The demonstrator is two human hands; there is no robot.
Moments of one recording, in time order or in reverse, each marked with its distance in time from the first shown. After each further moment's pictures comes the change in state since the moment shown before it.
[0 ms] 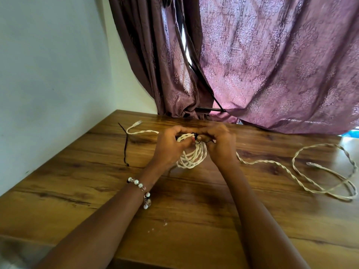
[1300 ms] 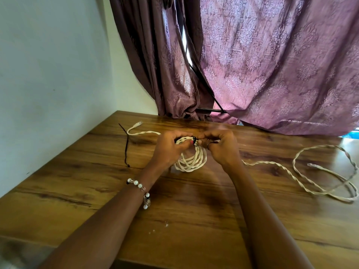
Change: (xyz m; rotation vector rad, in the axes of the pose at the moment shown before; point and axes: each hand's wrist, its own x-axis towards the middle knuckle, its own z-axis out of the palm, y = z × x) left_hand 0.003 -0.014 -0.003 0.033 -0.045 0.006; right_hand 0.001 -0.011 -0.012 0.327 -0.193 0.410
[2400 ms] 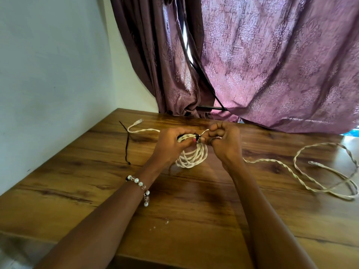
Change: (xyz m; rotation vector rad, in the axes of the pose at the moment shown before) left_hand -0.002 0.008 -0.004 0.080 -0.041 0.141; right_hand -0.002 -0.012 0.000 0.168 0.106 0.176
